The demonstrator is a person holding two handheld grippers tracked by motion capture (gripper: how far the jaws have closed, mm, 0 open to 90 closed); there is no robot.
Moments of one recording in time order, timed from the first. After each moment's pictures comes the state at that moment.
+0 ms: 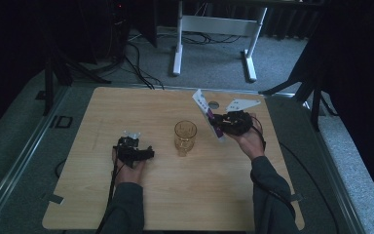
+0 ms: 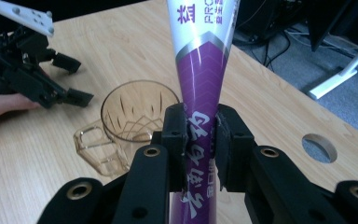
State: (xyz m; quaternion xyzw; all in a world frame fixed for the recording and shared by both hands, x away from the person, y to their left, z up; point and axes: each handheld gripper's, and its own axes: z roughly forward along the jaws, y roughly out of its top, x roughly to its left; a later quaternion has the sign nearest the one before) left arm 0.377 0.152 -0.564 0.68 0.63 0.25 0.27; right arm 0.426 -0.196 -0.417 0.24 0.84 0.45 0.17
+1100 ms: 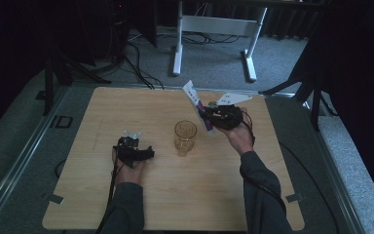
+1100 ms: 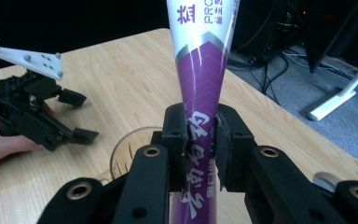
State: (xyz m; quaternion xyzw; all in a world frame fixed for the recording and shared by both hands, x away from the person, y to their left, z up) left arm 0.377 0.152 -0.564 0.68 0.63 0.25 0.27; right arm 0.431 -0.164 -0.403 0.23 0.82 0.48 0.18
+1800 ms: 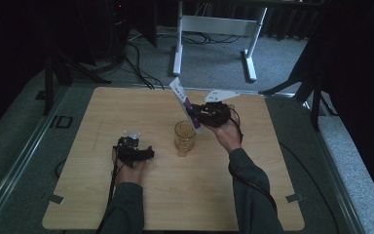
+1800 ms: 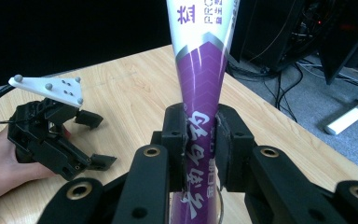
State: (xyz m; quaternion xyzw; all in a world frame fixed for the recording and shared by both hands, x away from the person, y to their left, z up) left arm 0.377 0.152 -0.564 0.68 0.63 0.25 0.27; right arm 0.433 -0.130 -0.399 0.22 0.82 0.50 0.17
